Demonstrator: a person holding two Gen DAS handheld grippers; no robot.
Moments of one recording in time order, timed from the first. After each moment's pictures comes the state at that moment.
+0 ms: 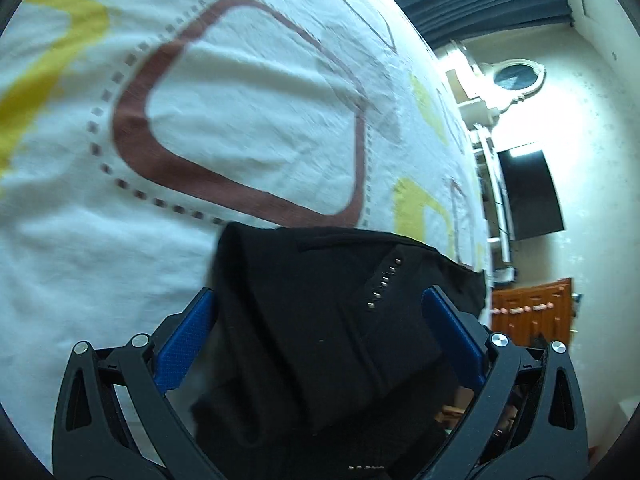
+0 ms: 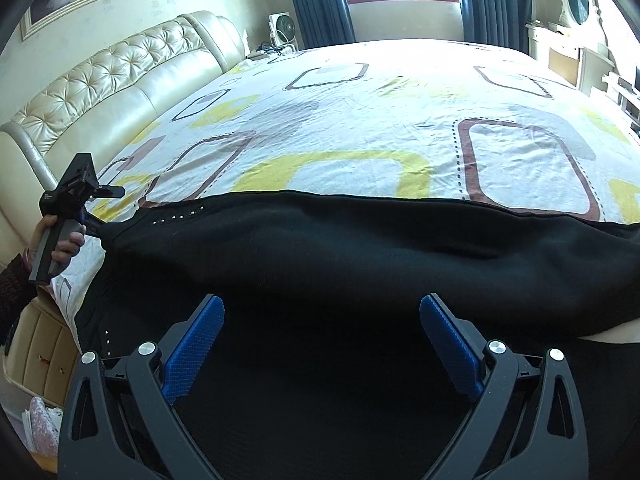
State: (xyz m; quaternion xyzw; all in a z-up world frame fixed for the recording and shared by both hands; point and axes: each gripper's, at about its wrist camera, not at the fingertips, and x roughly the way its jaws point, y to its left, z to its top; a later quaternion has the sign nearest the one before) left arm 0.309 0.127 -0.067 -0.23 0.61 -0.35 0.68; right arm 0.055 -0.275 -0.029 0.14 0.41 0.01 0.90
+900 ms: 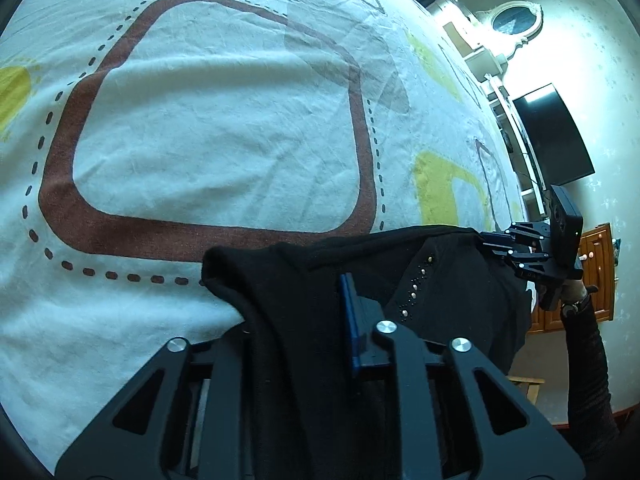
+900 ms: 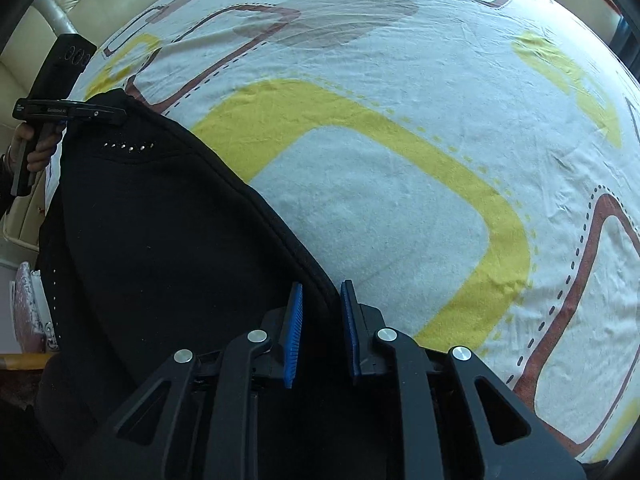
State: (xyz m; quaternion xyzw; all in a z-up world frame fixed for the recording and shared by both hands) left arm 0.330 0.083 -0.078 -0.10 0.61 -0.35 0.70; right arm 0.231 -0.284 -0.078 -0.04 0.60 0.19 0.77
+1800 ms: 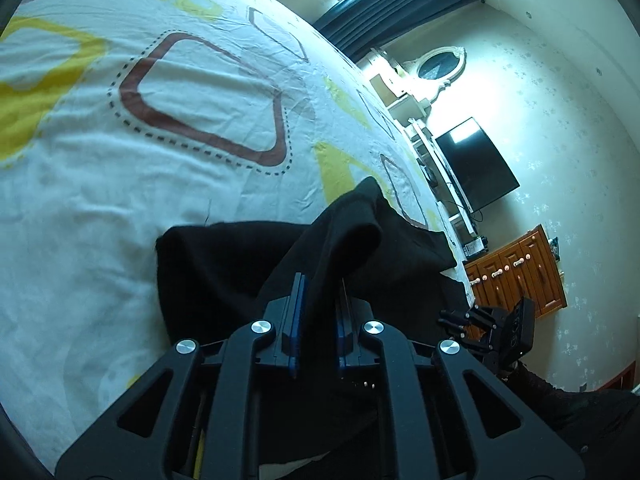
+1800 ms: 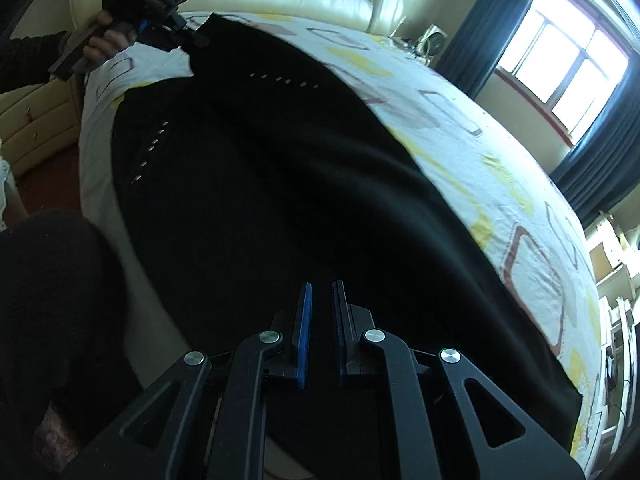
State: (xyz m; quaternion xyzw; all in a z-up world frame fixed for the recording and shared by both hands) left arm 0.188 0.180 -0.045 -0.20 0.49 -0.44 0.73; right arm -0.025 -0.169 -0.047 -0.21 0.42 0.14 0.87
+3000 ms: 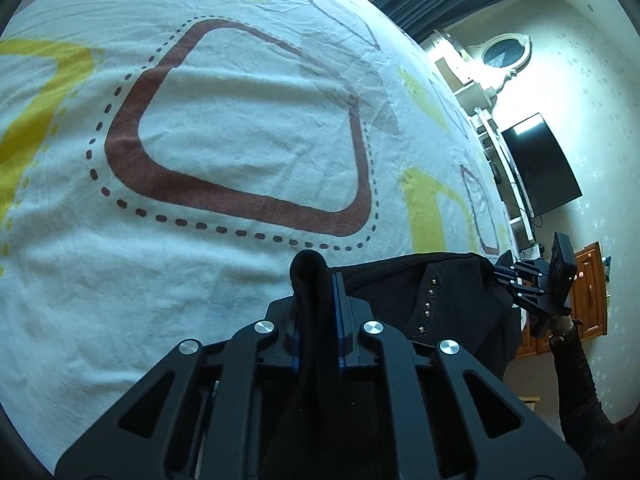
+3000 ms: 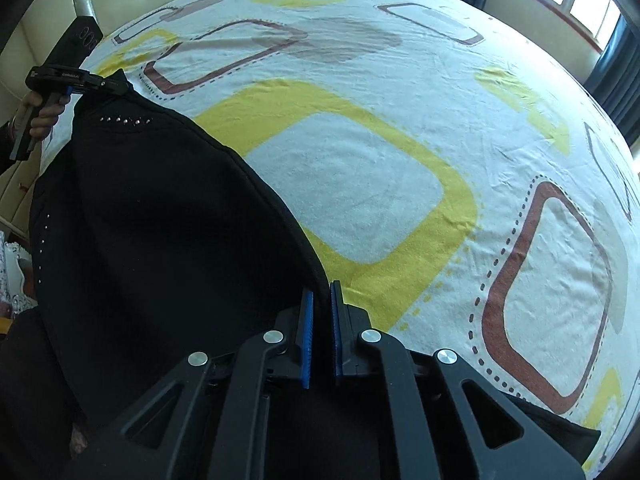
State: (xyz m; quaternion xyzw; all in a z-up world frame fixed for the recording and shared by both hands) left arm 0.298 0.123 -0.063 -0.15 0.55 -0.36 0.74; right arm 0.154 -0.296 -0.049 -0.10 0.54 0.15 0.82
